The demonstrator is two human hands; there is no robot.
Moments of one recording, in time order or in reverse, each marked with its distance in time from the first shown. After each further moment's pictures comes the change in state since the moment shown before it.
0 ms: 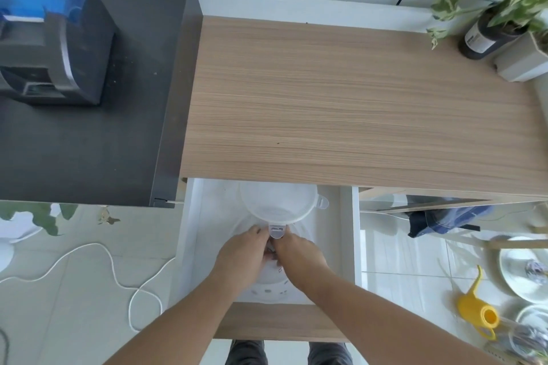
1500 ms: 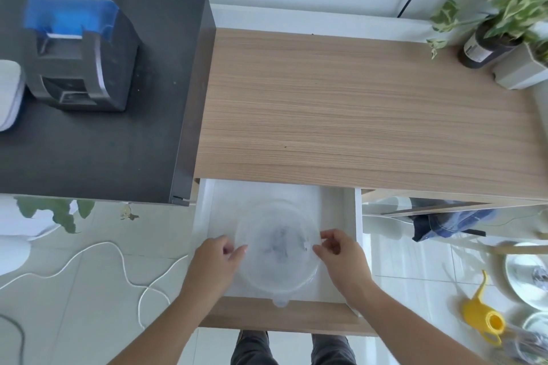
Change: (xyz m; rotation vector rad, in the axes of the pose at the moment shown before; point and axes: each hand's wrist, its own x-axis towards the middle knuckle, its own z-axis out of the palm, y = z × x) left_hand -0.061 -0.031 -0.030 -0.484 0.194 -0.473; right_hand -0.062 0.031 -0.029 0.978 0.324 0.495
